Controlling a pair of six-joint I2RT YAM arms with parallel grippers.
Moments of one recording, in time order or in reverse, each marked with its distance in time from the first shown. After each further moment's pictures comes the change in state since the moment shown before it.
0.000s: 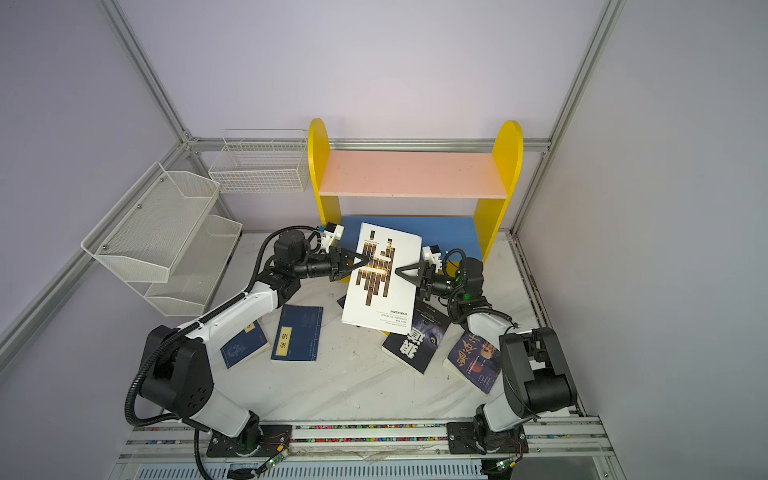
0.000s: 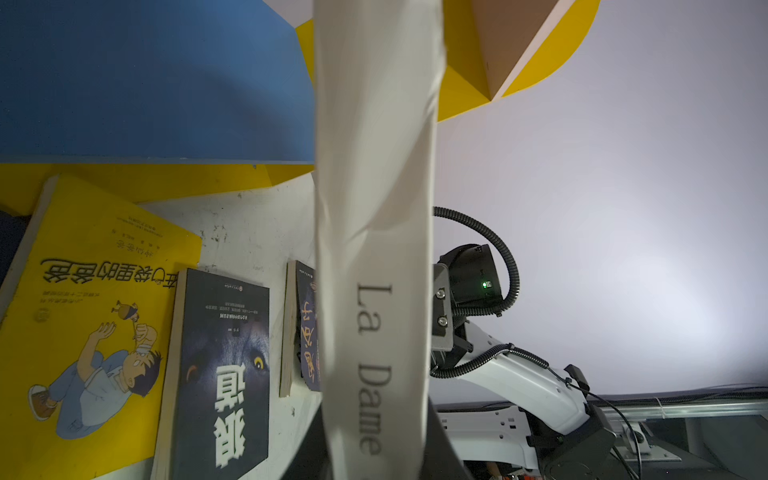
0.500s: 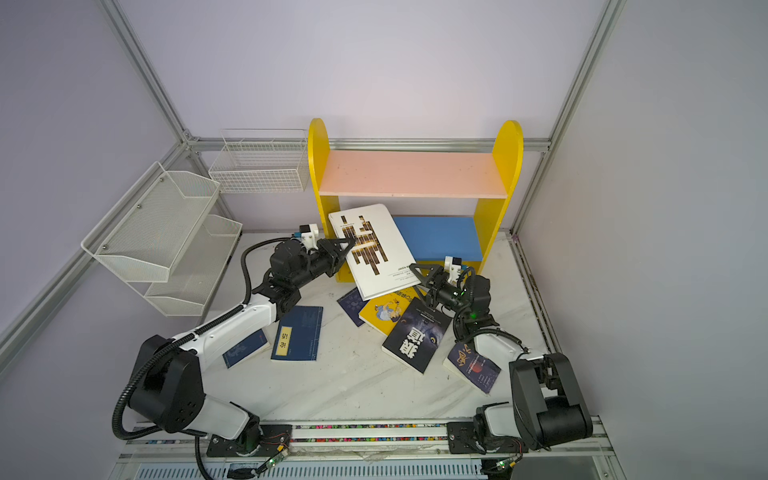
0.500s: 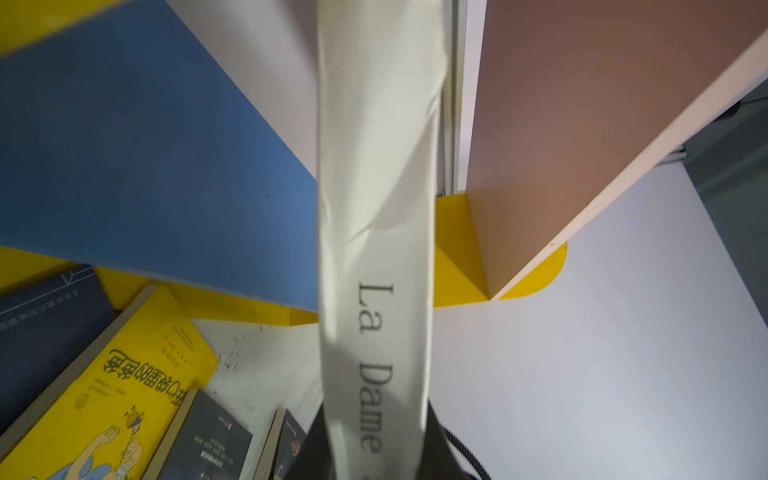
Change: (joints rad) left arm -0.059 -0.076 -0.119 0.216 -0.603 -0.282; right arm -0.005 -0.213 -0.214 0.009 0.391 0.074
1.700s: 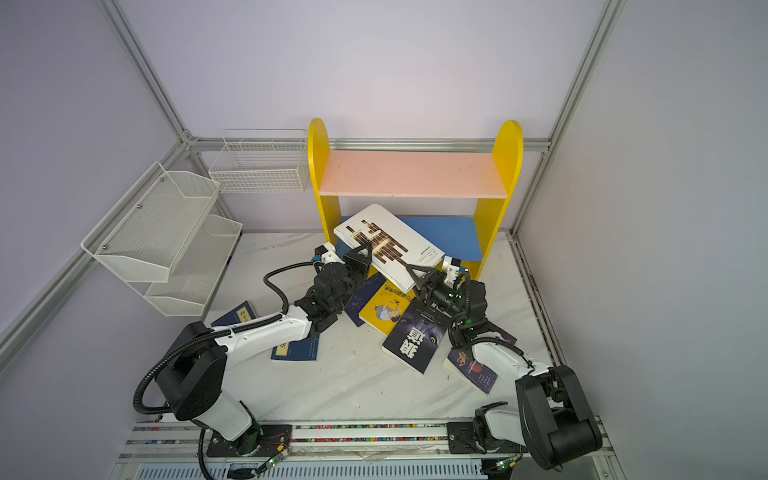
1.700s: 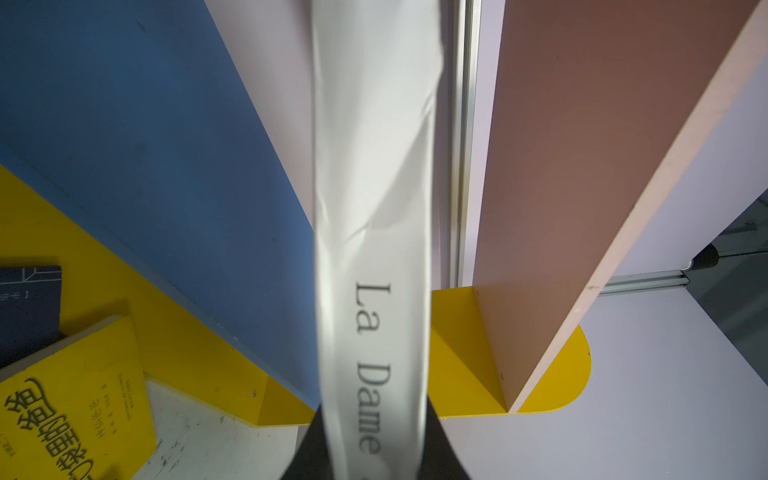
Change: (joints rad) left arm -0.304 0.127 0.003 0.156 -0.658 -0.076; right arm 0.097 -0.026 0.029 0.011 0.148 0.072
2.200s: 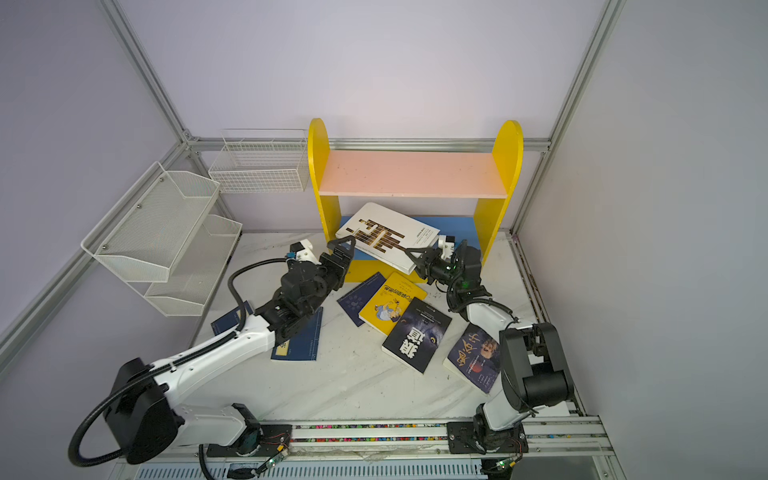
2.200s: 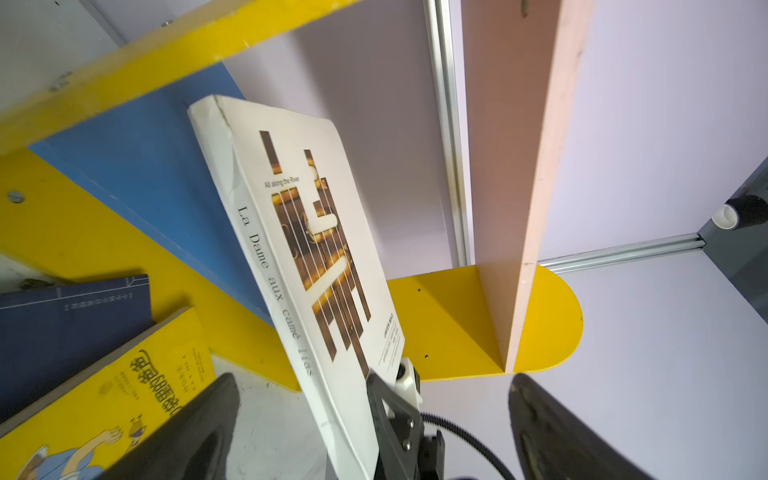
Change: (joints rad) left arm 0.086 -0.352 -0.064 -0.379 0.134 0.104; right arm -0.101 0.308 0.382 -0.261 -0.220 -0.215
